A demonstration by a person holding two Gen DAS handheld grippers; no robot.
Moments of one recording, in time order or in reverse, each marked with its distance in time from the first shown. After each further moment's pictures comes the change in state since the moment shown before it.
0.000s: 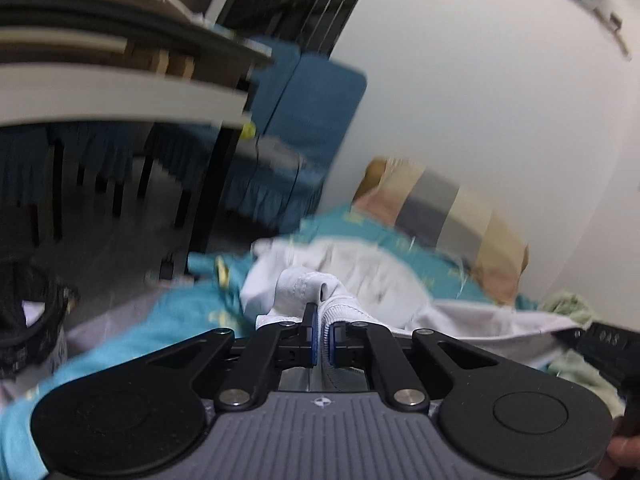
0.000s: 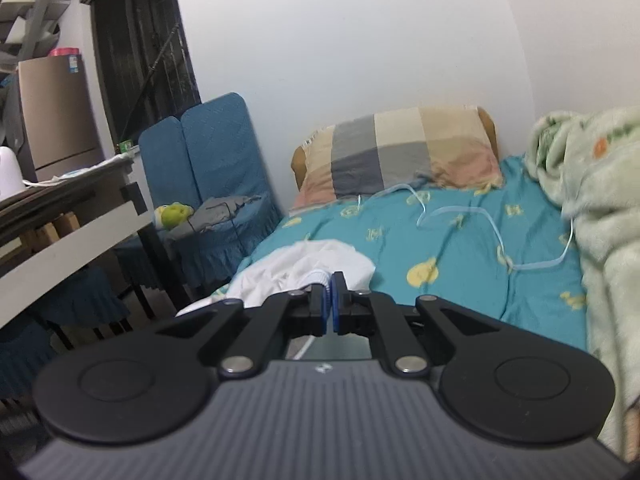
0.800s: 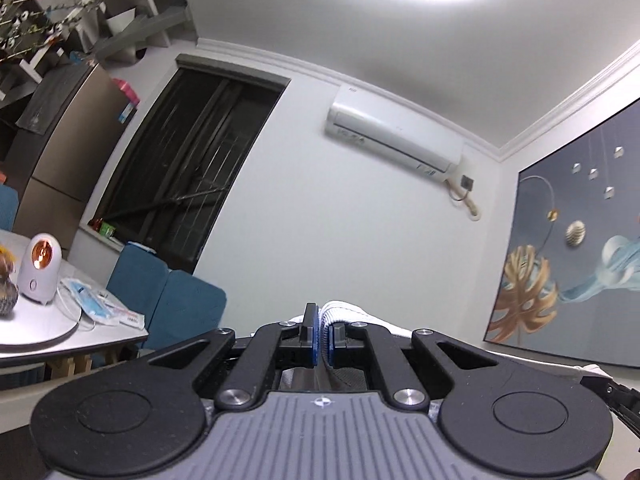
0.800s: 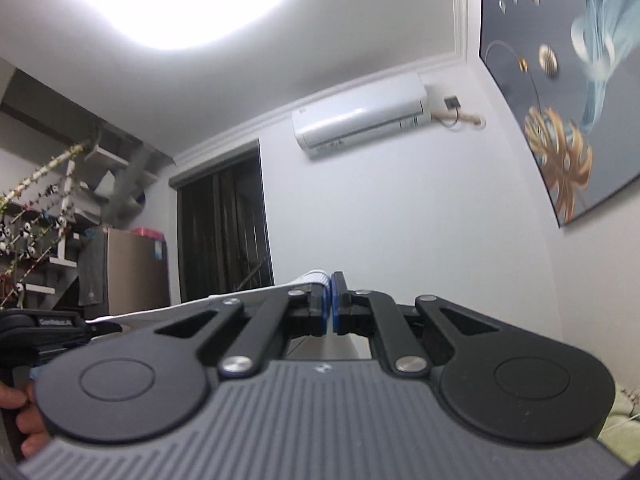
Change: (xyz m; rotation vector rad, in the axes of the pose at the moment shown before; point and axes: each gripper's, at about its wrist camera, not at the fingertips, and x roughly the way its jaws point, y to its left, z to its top) left arm -0.331 -0.079 0.345 0.086 -0.424 -0.402; right arm -0.366 0.137 0.254 -0.096 -0.616 0.136
